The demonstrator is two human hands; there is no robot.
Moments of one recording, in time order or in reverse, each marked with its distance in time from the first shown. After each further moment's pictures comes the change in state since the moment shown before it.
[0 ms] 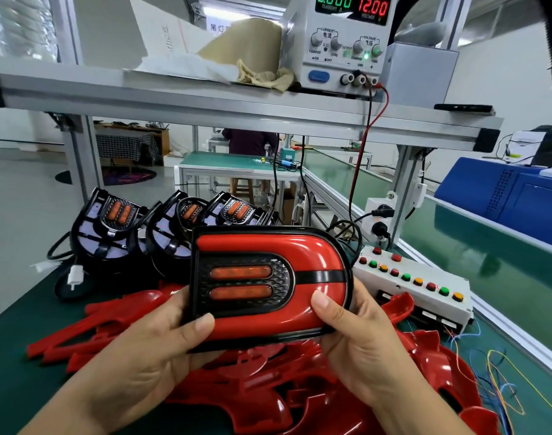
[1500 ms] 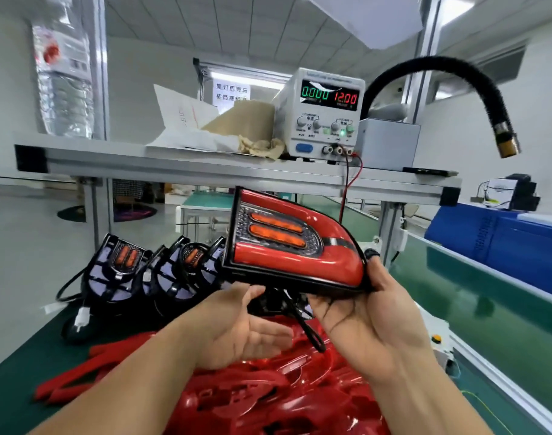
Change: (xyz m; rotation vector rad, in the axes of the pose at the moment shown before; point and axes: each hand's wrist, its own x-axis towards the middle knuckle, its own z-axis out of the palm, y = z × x) left_hand 0.084 0.041 0.055 0.000 0.089 -0.383; right_hand 0.012 -0.084 0.048 0.458 0.217 0.025
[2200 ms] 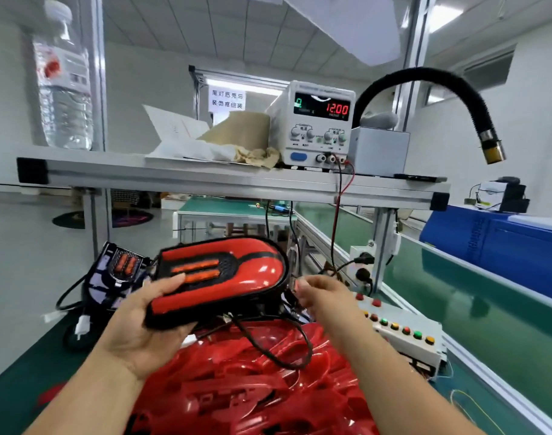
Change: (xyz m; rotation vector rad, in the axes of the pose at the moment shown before) left_hand -0.044 0.005 -0.051 -0.451 0.140 0.581; right_hand 0.071 0.016 -0.041 -1.256 0.157 -0.156
